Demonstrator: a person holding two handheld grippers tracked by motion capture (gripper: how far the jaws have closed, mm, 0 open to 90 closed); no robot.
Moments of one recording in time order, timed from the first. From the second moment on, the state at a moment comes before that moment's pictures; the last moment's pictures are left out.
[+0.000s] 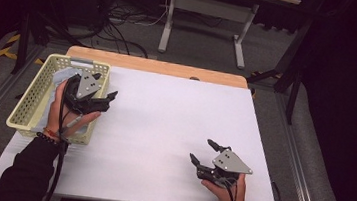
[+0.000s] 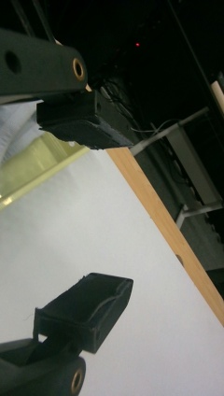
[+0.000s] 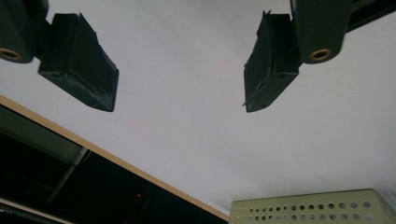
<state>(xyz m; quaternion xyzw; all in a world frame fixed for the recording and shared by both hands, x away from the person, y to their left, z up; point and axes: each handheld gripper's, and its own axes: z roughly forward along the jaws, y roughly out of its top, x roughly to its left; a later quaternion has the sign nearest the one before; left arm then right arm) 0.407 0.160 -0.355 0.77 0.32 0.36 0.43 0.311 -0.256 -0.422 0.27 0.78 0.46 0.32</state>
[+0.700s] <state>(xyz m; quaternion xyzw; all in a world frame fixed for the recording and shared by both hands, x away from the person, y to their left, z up) 0.378 0.128 -0.367 0.76 0.27 0.34 0.48 0.308 -0.257 -0.420 0.27 0.78 0.47 0.32</state>
